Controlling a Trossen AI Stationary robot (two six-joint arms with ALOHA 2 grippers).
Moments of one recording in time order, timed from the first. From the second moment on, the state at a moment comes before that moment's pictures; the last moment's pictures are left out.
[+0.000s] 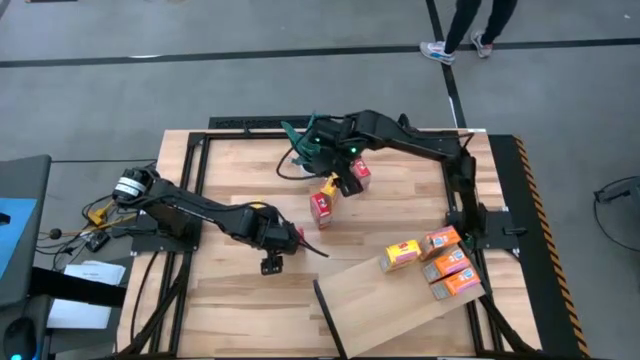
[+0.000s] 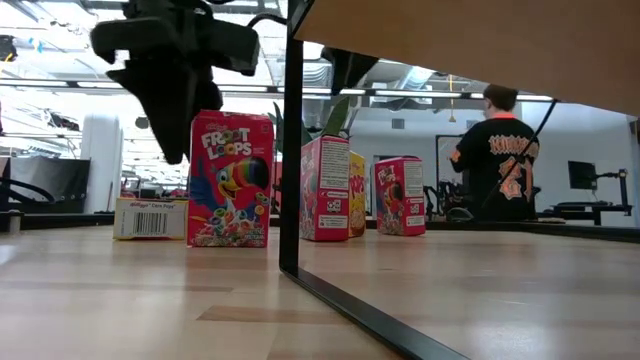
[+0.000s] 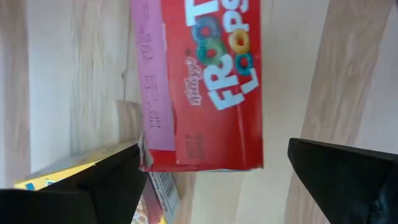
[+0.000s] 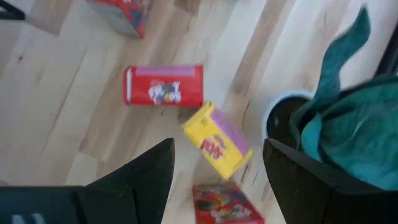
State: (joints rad) left arm -0.26 1.61 1.14 -0.82 -0.21 -0.36; right arm -0.25 2.03 2.20 -1.37 -0.12 -0.64
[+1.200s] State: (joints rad) left arm -0.25 1.40 1.14 -0.86 -0.46 -0.39; right arm -0.32 1.66 1.42 -0.70 -0.16 -0.76
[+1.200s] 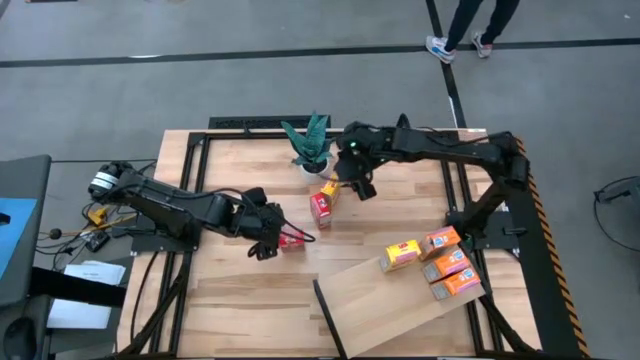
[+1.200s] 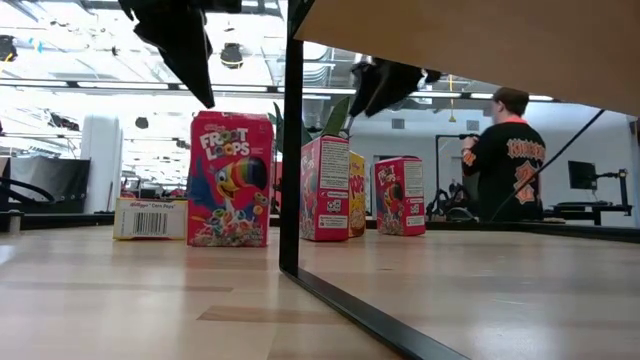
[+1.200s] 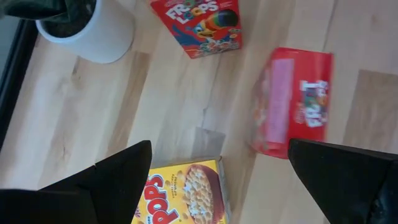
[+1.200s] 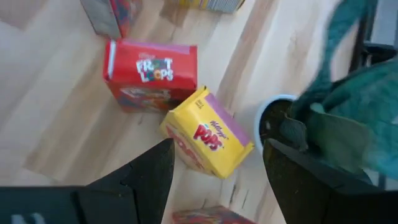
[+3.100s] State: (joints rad) left arm -0.25 1.40 1.14 -0.88 -0.50 -0.46; right arm -0.29 1.87 1.71 -0.97 -0.10 -1.00
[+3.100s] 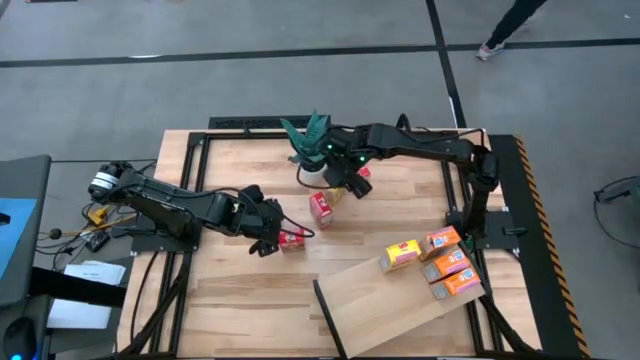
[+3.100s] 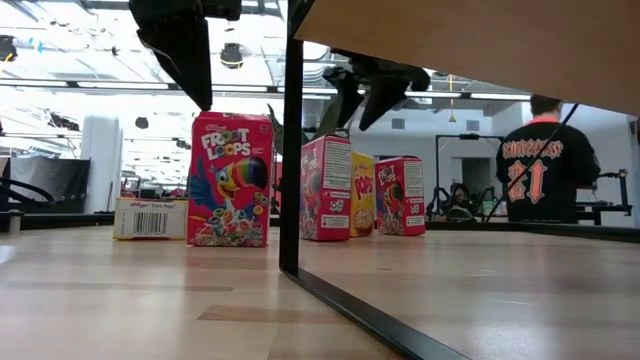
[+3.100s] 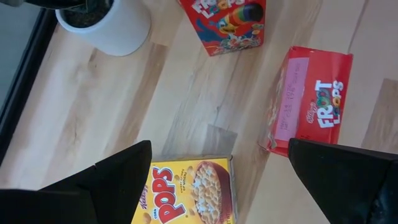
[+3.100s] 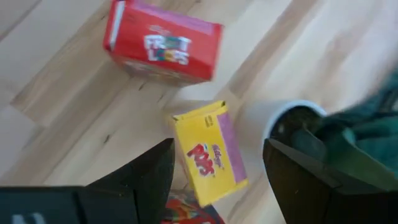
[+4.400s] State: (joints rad) left arm -0.25 1.41 1.14 -0.87 -0.55 -0.47; right arm -0.30 1.94 1.71 -1.02 -0.05 -0.97
